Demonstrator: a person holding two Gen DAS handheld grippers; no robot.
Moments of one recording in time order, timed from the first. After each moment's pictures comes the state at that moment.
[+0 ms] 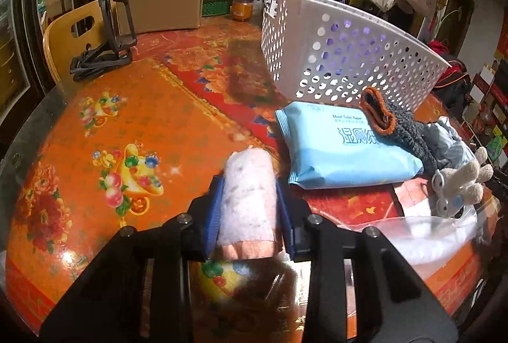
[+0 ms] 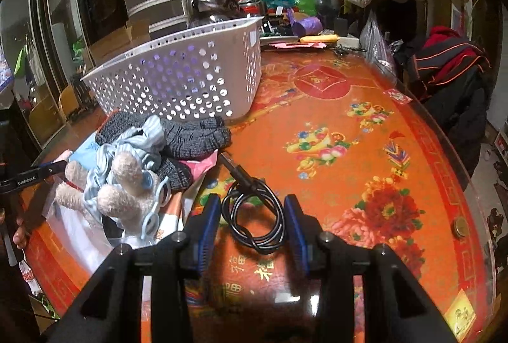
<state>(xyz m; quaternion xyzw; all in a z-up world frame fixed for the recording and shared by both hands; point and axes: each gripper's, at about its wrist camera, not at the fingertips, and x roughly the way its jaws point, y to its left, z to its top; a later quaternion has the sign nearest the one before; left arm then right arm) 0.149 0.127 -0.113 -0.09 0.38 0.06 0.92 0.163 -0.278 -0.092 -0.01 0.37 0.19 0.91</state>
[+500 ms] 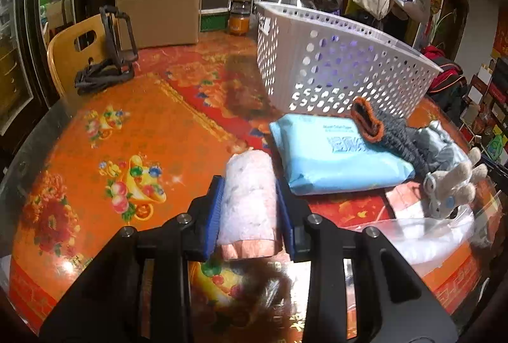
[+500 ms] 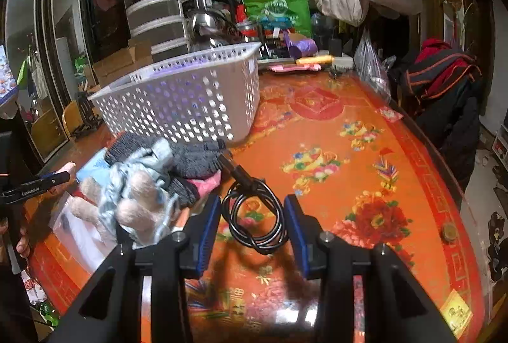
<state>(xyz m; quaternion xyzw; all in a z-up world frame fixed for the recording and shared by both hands) 0.136 0.120 -0.099 -0.08 0.35 0.06 0.93 0.148 -0.285 -0.079 0.01 0.32 0.18 0.93</state>
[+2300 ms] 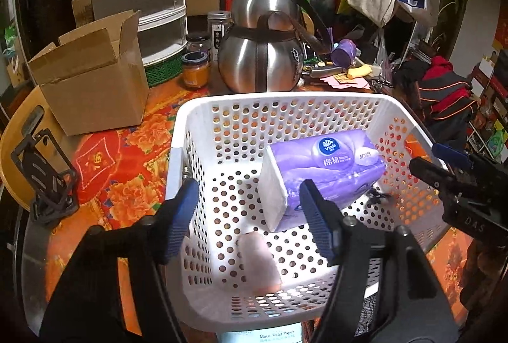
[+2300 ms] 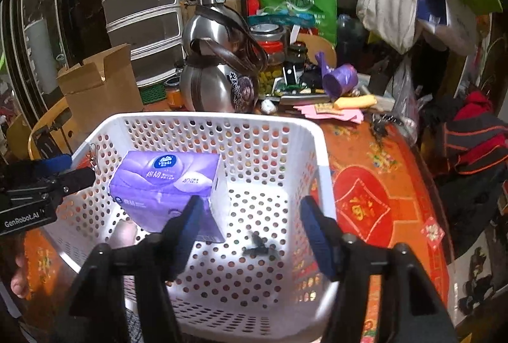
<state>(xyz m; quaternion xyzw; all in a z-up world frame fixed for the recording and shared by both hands) 0.375 0.088 0.008 -0.06 0.39 0.04 0.92 0.361 -0.150 0.006 -0.05 0.37 0.17 0.91</state>
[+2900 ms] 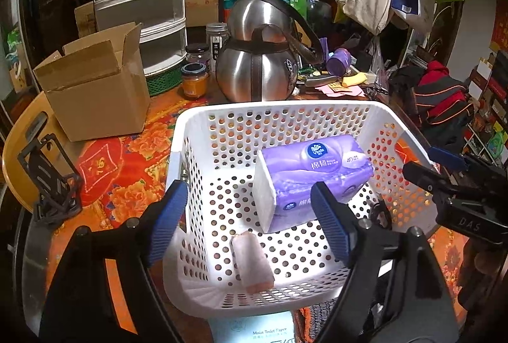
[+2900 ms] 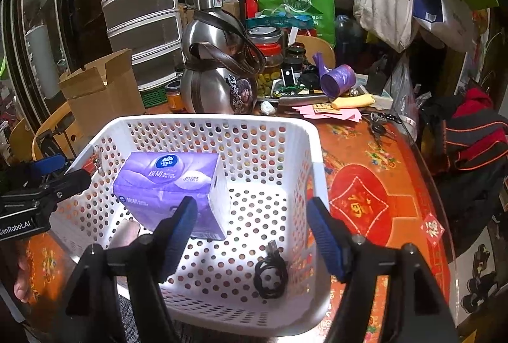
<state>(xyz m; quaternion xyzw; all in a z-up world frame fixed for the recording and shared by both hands) 0.359 0.078 0.021 -0.05 0.37 0.04 0.93 0.354 -0.157 0.012 -0.04 0.37 0.17 0.91</state>
